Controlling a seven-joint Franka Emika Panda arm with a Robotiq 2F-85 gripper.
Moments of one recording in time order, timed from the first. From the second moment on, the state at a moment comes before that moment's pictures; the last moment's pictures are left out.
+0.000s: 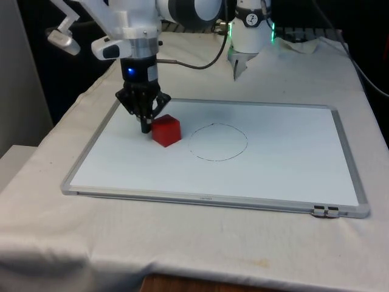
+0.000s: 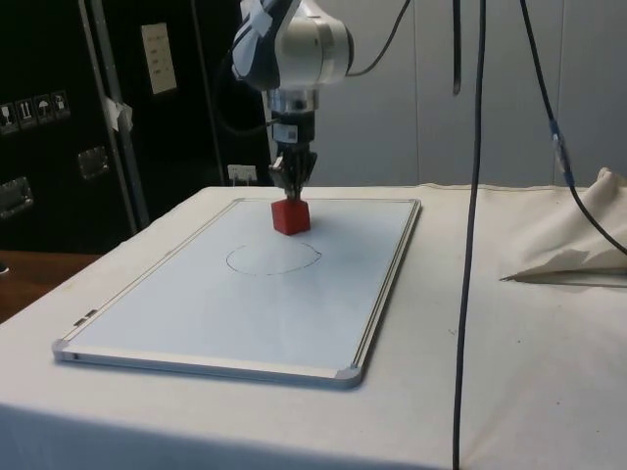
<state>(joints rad) 0.27 0.69 -0.65 -1.88 0.70 2.45 -0.59</state>
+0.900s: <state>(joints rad) 0.30 0.59 -0.62 -2.00 0.75 2.45 -0.55</state>
